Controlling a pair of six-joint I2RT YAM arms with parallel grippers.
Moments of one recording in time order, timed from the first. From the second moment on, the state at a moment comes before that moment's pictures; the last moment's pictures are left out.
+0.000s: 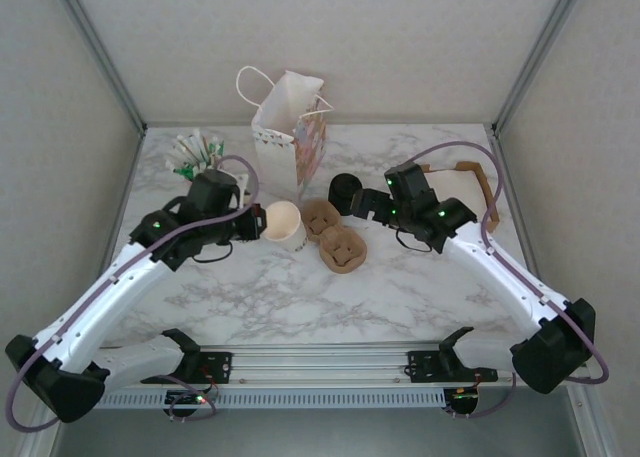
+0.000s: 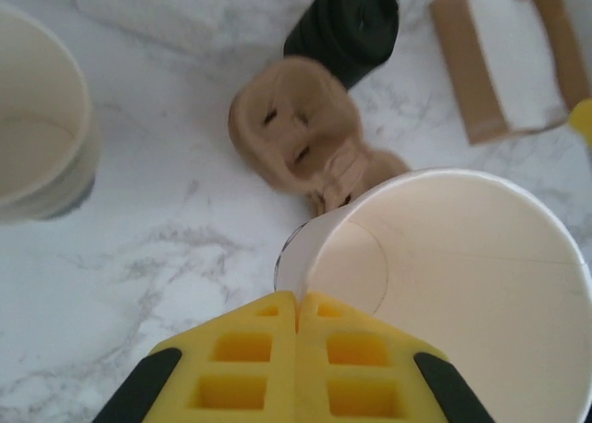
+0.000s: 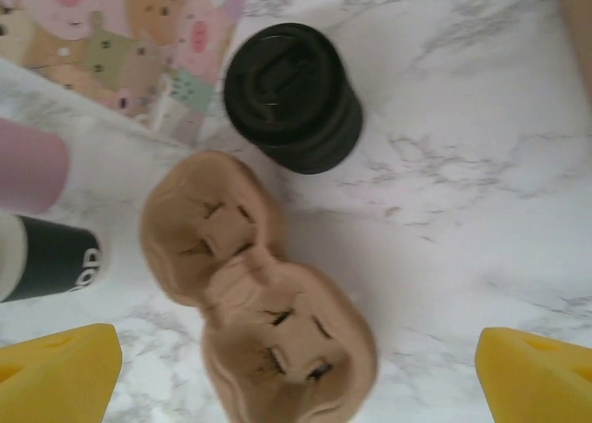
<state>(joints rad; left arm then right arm) -0.58 1.09 1.15 -0.85 0.06 -0.57 0.60 1.24 1.13 -0.73 0.09 0.68</state>
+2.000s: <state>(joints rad) -0.84 1.26 0.97 -0.64 -0.23 -0.71 0.58 1.21 1.03 -0.71 -0.04 0.62</state>
